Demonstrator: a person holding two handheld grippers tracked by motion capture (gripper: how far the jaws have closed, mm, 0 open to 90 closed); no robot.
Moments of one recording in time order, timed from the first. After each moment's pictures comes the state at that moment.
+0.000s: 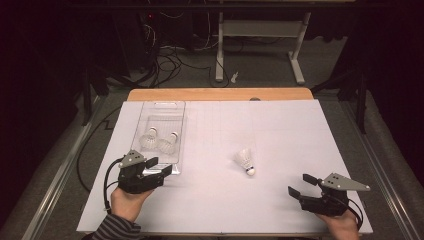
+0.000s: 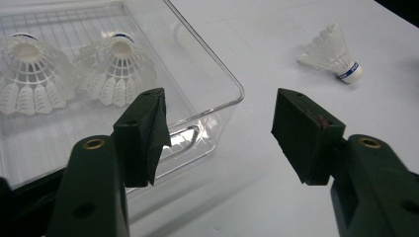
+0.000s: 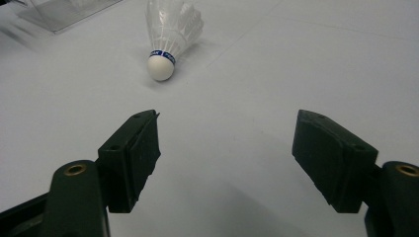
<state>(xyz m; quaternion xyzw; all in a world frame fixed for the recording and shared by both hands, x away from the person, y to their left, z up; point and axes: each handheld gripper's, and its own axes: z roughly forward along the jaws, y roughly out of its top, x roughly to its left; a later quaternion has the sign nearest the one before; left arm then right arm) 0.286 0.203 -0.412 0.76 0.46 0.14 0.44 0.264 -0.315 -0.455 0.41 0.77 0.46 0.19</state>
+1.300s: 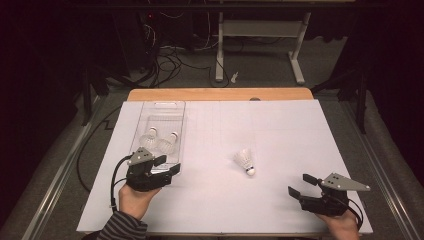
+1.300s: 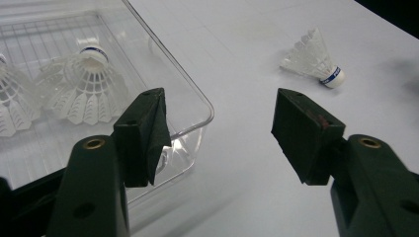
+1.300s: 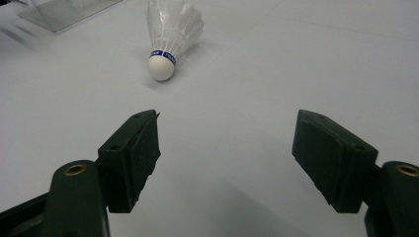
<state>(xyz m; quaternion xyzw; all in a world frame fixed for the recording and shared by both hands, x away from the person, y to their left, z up) 0.292 0.185 -0.409 0.77 0.44 0.13 0.45 0.264 -0.315 -0.455 0.41 0.77 0.46 0.19</state>
